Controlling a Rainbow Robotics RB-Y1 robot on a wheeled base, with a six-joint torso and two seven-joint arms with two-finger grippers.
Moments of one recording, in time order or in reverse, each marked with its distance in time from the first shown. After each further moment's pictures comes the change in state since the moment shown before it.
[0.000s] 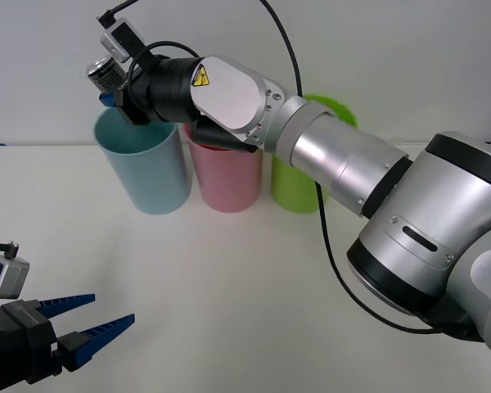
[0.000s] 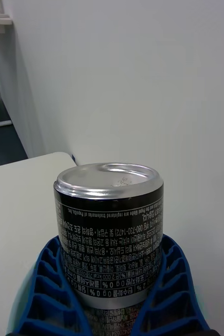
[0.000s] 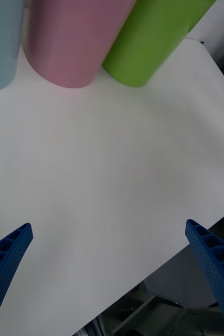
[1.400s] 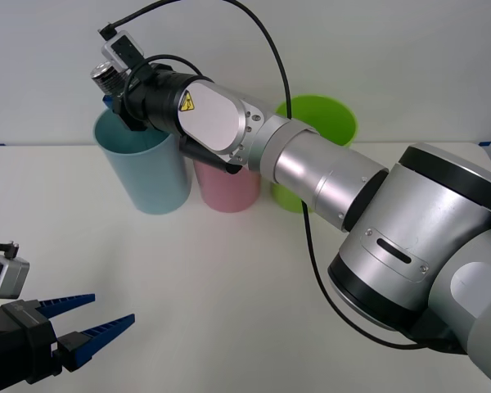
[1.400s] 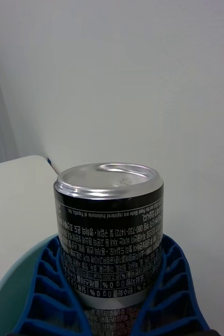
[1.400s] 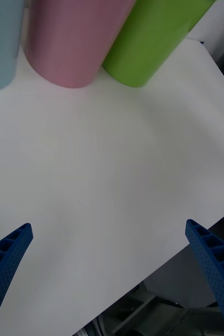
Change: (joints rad) right arm 0.000 0.065 0.018 0.093 0.035 0.148 -0.002; left arm 0.000 0.000 0.000 0.000 0.000 0.000 0.000
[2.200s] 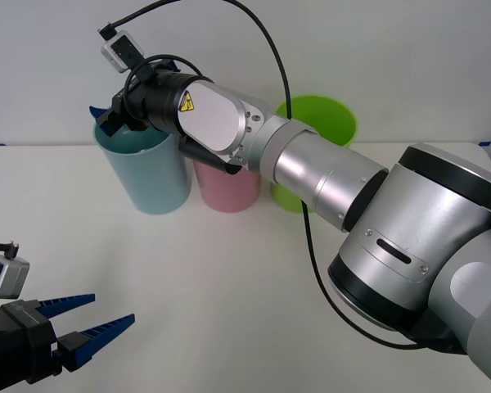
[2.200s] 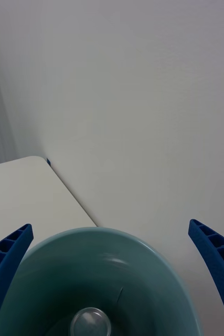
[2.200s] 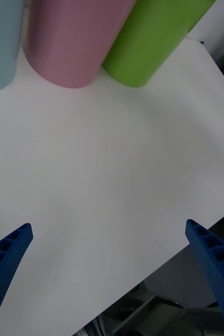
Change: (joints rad) right arm 0.000 0.000 0.004 -0.001 -0.006 0.006 0.007; left arm 0.000 0.000 0.000 0.000 0.000 0.000 0.000
